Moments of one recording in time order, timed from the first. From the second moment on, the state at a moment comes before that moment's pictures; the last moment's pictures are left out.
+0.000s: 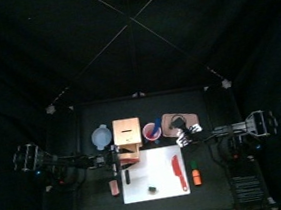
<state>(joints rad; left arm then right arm) -0.03 -0.20 1.10 -0.15 -0.70 0.23 -0.26 -0.21 0.86 -0.53 0.86 1.28</state>
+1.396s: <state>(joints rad) -0.04 -0.23 1.14 -0.15 -0.70 0.23 -0.30 -0.12 0.95 -0.92 0.70 1.96</state>
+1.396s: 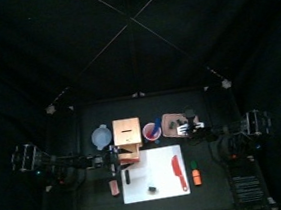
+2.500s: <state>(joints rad) -0.04 -0.25 1.14 -0.17 -0.70 0.22 0.01 -0.32 0.90 -0.92 0.78 1.92</state>
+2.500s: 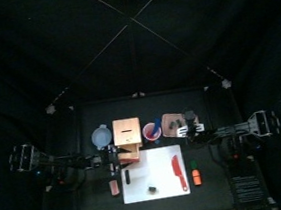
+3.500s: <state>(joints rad) -0.04 -0.25 1.10 -0.21 -0.70 0.22 0.29 0.18 0.56 -1.09 -0.01 1.65</state>
